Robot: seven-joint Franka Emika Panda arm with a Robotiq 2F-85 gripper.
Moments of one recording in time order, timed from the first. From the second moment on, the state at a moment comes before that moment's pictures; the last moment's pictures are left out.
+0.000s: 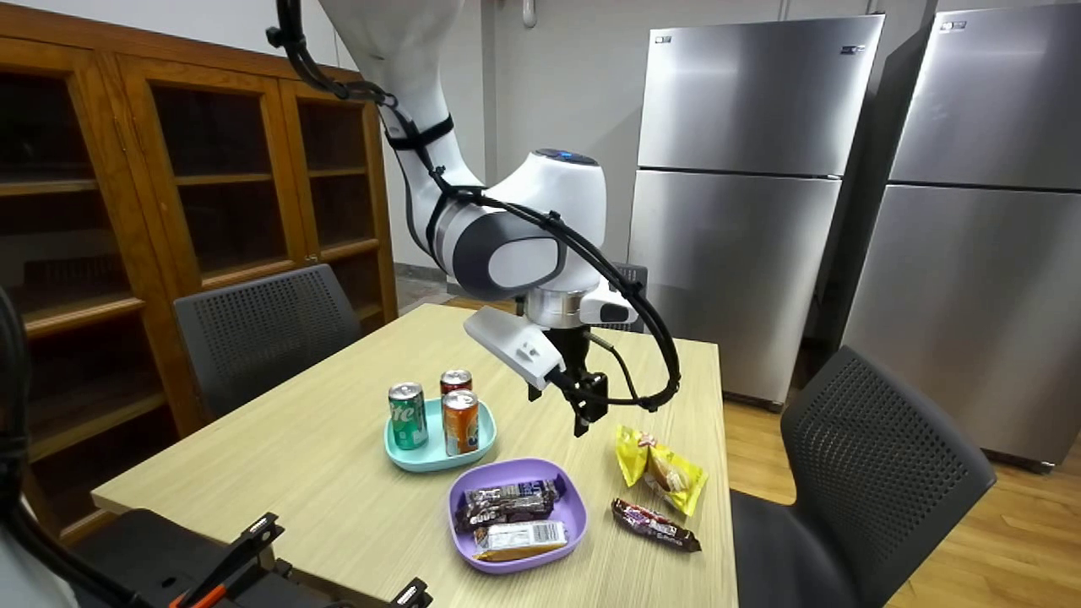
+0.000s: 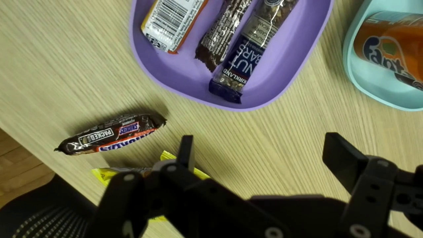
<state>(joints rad) -0.30 0.24 -0.01 -2.50 0.34 2.88 -0.26</state>
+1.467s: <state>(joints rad) -0.19 0.37 -0.28 -2.38 0.26 2.77 0.36</state>
